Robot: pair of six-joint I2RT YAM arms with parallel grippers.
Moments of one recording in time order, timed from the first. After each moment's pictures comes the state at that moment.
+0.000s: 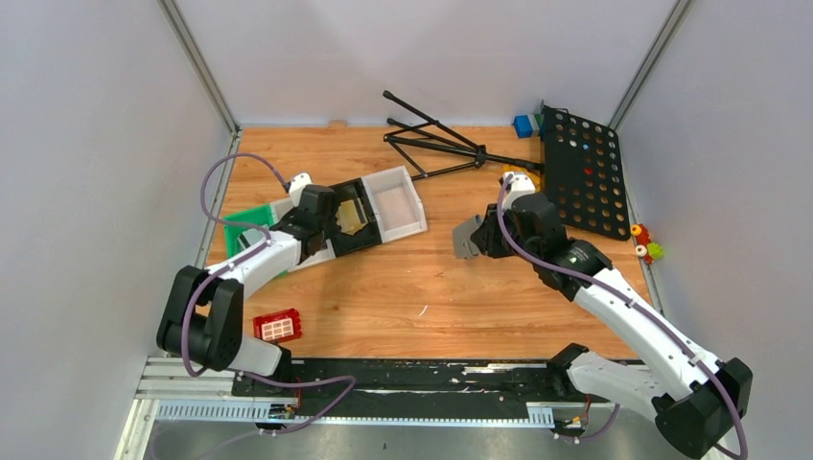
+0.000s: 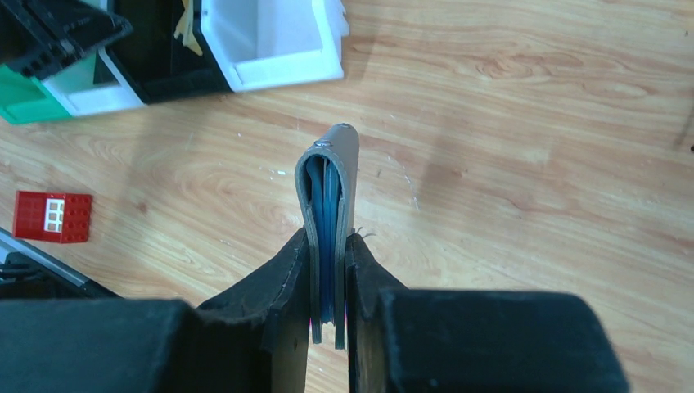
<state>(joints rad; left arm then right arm) -0.34 1.40 0.76 -0.13 -0.39 -0.67 0.61 1.02 0.94 -0.48 0.05 0.42</state>
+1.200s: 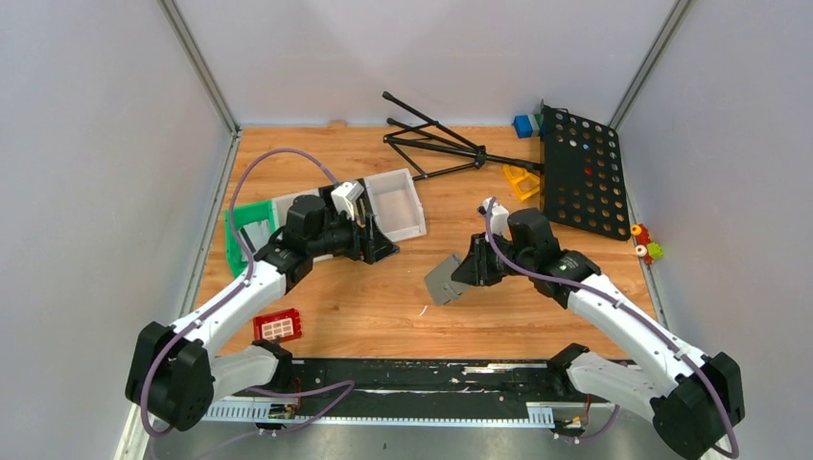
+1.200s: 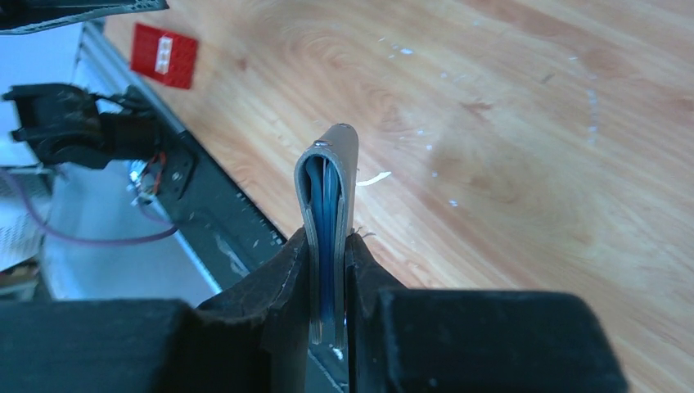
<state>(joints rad) -0.44 1.12 0.70 -0.06 0.49 -0.39 0.58 0.99 0.75 -0.42 -0.39 0.42</state>
